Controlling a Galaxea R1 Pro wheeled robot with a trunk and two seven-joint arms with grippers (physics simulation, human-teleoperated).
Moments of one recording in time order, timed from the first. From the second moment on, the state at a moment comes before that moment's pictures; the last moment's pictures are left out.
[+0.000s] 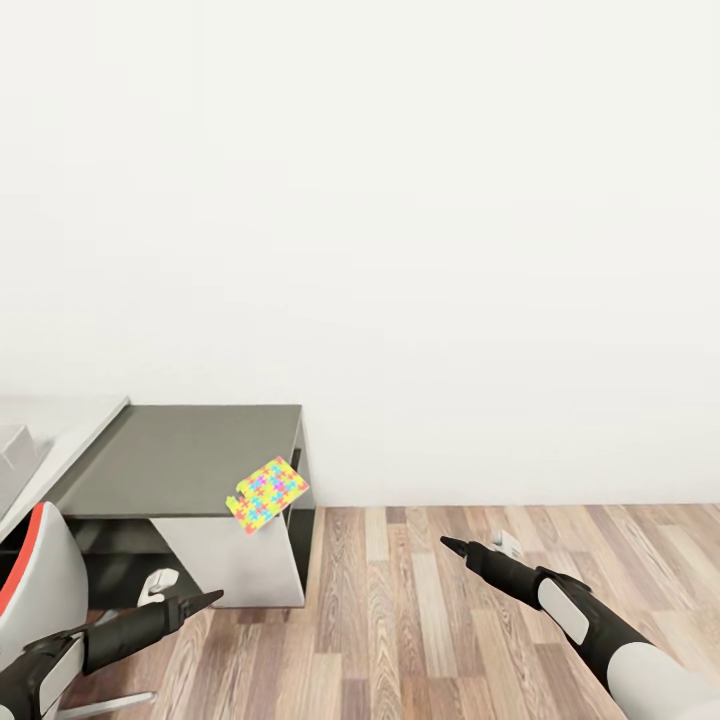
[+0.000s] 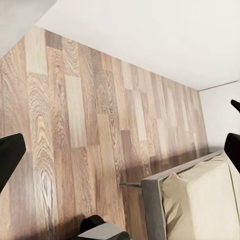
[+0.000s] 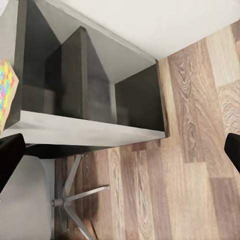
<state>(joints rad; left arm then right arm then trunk) -0.53 0.37 0.01 -0.33 0.40 0.27 -1.09 -0.64 -0.22 0.32 -0.42 -0.88 0.30 0.56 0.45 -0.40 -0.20</state>
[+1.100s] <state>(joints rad) -0.53 0.37 0.01 -0.33 0.40 0.27 -1.09 -0.64 -0.22 0.32 -0.42 -0.88 0.30 0.56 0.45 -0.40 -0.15</state>
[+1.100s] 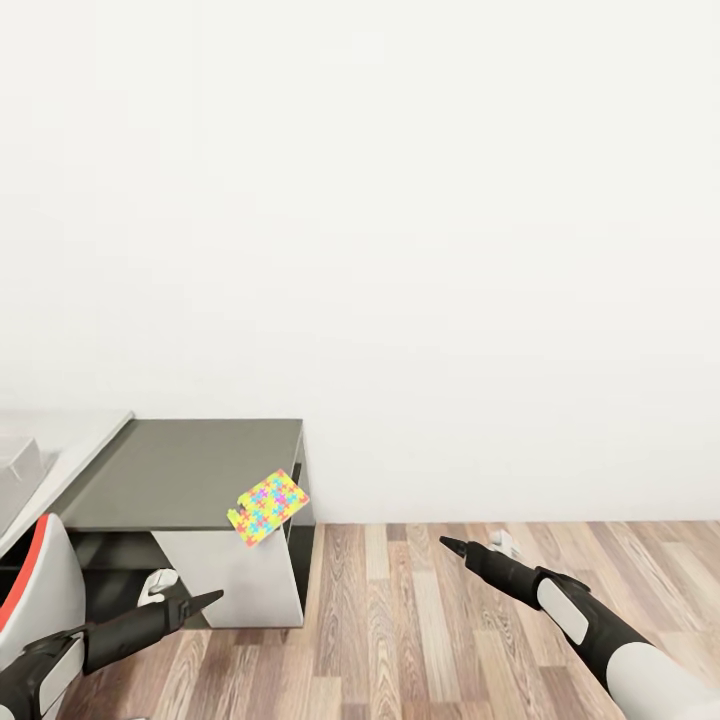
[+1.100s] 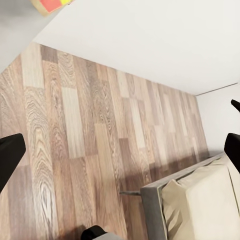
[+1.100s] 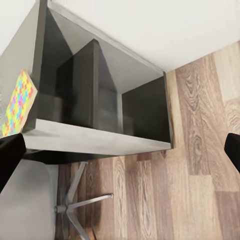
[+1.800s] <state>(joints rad) -0.53 0.38 0.01 -0.33 0.40 0.27 -1.09 -0.64 -0.21 0.32 -0.42 -0.88 0.30 0.56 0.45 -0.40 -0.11</state>
